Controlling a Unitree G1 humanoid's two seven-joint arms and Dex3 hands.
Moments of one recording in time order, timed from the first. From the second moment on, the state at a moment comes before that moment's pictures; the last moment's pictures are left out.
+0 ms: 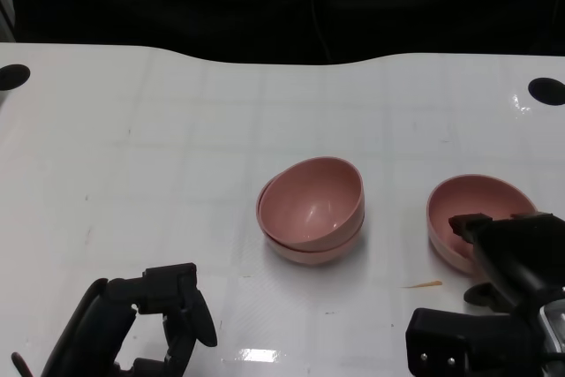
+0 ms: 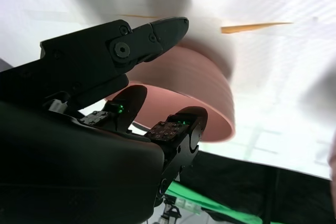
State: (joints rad) left arm 0.21 0.23 -0.08 0.05 0.07 -0.69 -0.14; right arm -0.11 -0.31 0.35 0.05 -1.18 0.31 0.09
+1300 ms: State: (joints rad) left arm 0.21 0.22 -0.08 0.05 0.08 -0.69 -0.16; right arm -0.37 -0.37 0.36 0.38 -0.83 -0.36 -0.51
